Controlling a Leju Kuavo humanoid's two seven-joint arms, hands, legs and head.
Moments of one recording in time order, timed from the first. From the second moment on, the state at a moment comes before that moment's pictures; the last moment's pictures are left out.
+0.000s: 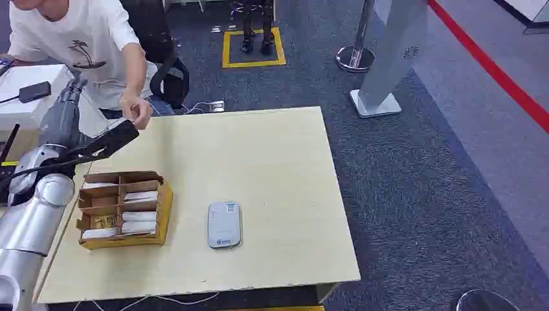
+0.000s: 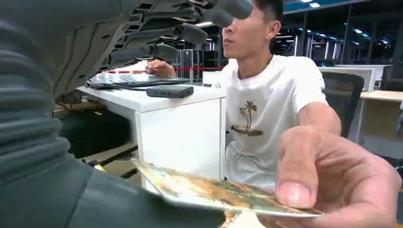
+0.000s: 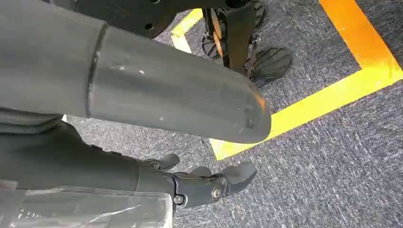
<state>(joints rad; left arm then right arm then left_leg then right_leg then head) -0.72 0.33 -0.26 -1.08 -0.71 0.00 0.05 -0.08 -0.05 0.78 -0.13 -1.23 -0.21 -0.20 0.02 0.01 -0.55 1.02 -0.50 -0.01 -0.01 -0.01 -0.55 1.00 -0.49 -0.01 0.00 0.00</state>
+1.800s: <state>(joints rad) -0.69 0.10 -0.49 -1.08 -0.71 -0.03 -0.01 -0.10 -0.06 0.88 -0.12 -1.25 -0.19 -0.20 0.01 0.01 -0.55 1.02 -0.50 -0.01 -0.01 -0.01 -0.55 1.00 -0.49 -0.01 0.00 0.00</state>
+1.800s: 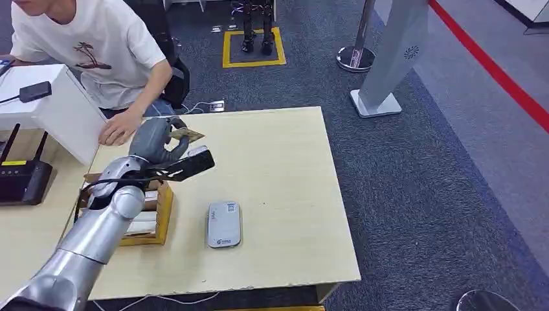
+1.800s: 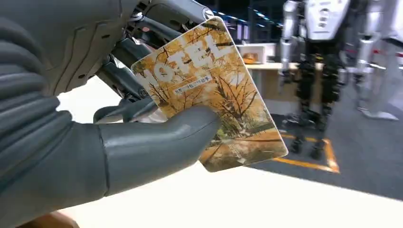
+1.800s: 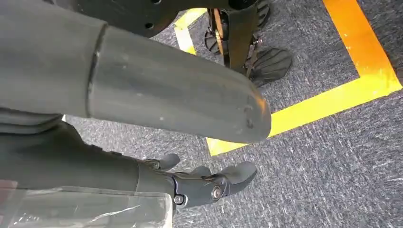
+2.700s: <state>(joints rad) -0.61 0.00 -0.58 -0.92 -0.74 0.01 0.00 -0.10 -0.07 0.94 -0.12 -1.29 -0.19 -0.20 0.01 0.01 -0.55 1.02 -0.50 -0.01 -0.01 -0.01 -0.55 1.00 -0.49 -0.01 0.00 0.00</state>
